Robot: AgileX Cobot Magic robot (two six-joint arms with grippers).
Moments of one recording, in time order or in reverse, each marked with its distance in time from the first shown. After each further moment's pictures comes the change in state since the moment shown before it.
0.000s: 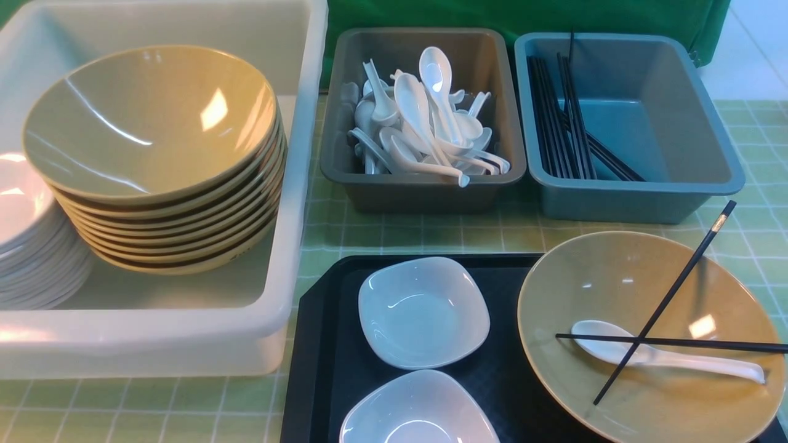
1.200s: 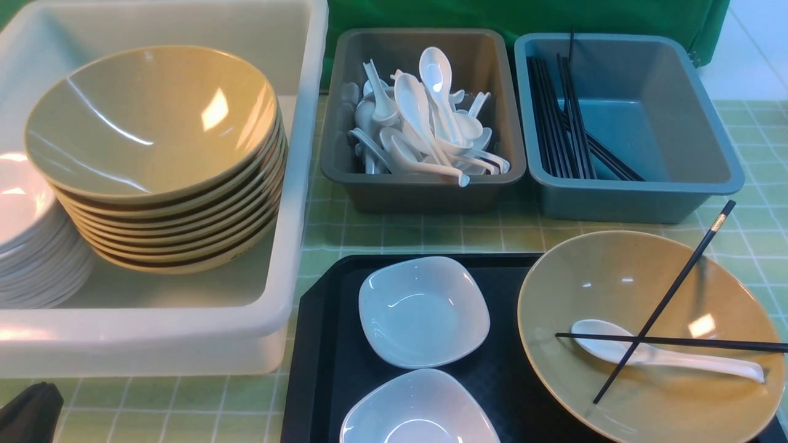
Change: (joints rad) right arm 0.000 -0.067 0.255 0.005 0.342 -0.446; left arm 0.000 -0.073 0.255 0.073 0.598 0.301
